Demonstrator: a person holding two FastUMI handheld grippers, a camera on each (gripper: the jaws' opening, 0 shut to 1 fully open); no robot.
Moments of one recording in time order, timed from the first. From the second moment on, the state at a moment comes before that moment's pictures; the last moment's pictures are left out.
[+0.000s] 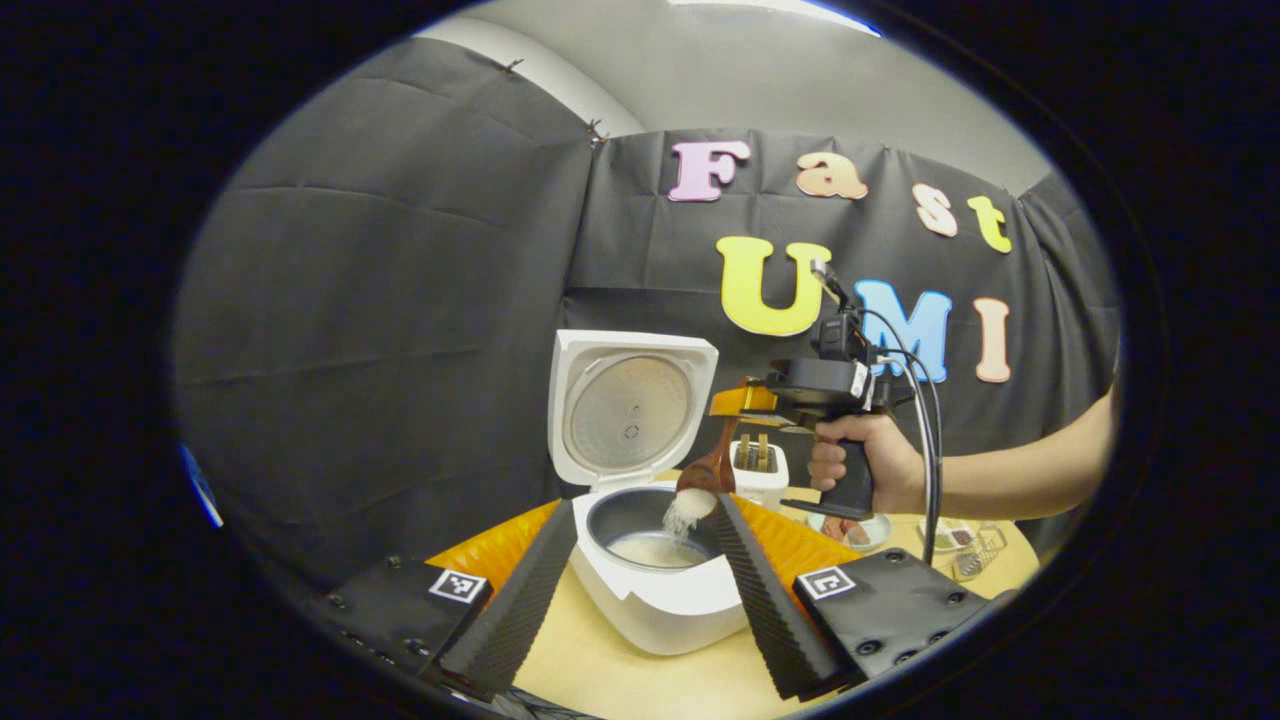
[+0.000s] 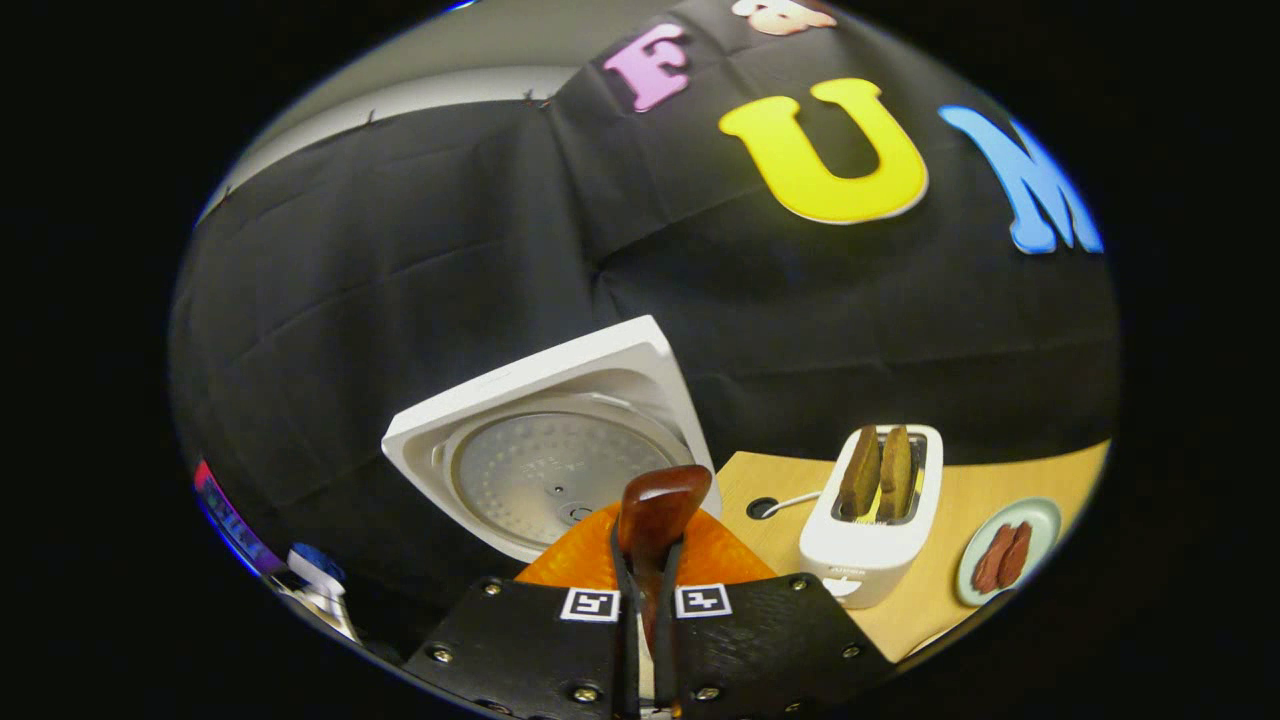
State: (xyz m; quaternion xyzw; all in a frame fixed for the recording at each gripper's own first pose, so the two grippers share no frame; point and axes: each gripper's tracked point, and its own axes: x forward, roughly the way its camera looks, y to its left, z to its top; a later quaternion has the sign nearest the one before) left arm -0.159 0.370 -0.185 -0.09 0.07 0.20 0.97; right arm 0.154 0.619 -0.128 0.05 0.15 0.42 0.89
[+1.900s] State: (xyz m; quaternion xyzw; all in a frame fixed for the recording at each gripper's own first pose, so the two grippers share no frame) left arm -0.082 0.234 -0.139 -0.07 0.06 0.03 1.00; right arm 0.130 0.259 -0.063 0.37 0.13 0.26 0.88
